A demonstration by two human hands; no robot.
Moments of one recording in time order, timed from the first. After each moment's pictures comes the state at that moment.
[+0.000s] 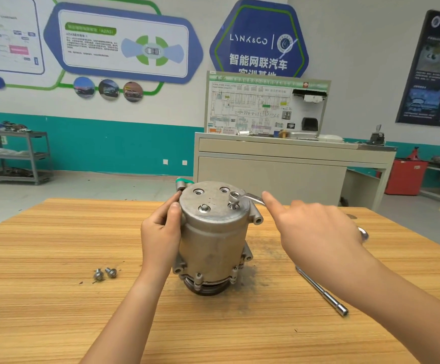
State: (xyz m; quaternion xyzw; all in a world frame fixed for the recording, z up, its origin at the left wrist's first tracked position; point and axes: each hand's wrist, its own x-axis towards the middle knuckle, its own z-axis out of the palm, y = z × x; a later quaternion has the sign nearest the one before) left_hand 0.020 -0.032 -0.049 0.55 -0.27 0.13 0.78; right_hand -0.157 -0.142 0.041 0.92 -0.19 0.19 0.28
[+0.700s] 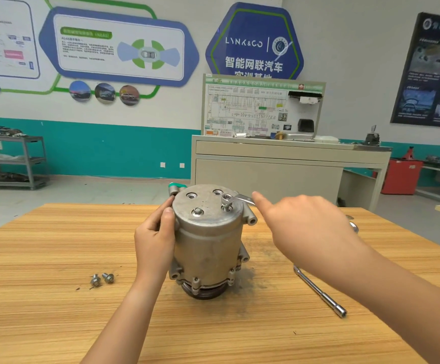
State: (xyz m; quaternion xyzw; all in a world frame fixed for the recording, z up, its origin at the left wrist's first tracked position) left_hand 0.021 -0.030 -0.051 0.55 -0.24 0.14 0.79; right_hand -0.154 -0.139 0.055 0.92 -0.14 0.18 0.32
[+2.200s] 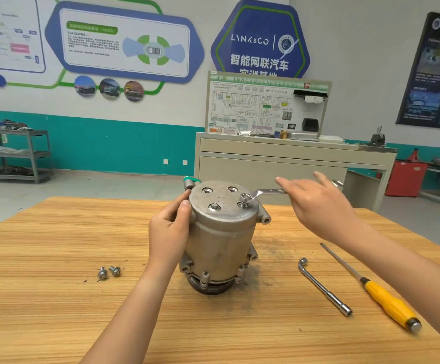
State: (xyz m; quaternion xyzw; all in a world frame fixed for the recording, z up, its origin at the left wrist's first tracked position) left_hand 0.018 -0.031 -0.043 0.57 -0.27 0.12 0.77; right_hand -0.122 -0.224 0.029 0.90 -0.05 0.36 0.24
